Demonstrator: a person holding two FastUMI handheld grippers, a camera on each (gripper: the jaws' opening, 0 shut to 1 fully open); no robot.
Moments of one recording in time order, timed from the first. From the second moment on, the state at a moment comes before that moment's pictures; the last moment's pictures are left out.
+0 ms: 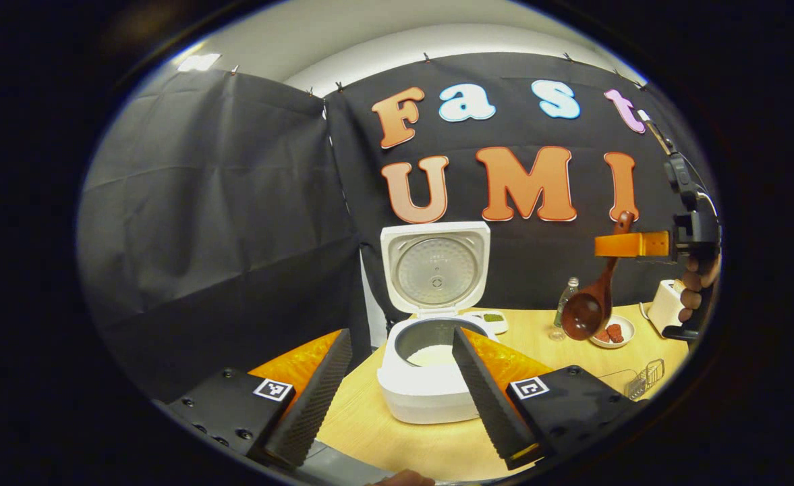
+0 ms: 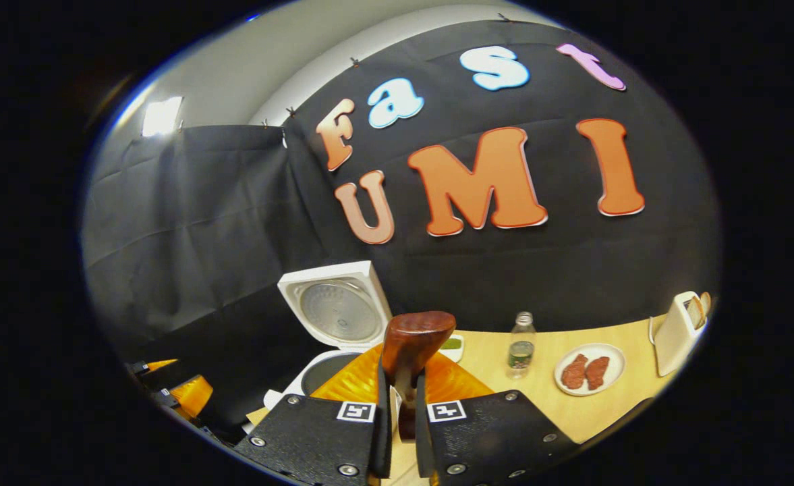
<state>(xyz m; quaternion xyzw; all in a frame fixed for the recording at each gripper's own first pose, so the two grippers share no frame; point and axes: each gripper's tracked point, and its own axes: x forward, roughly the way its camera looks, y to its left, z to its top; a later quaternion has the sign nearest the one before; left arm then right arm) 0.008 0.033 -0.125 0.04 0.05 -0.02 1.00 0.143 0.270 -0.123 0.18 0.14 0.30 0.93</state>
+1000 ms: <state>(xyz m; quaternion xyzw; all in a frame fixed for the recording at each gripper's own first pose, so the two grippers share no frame) -0.015 -0.062 -0.102 0.03 0.06 -0.03 1.00 0.108 0.019 -0.298 0.24 0.24 0.11 0.93</state>
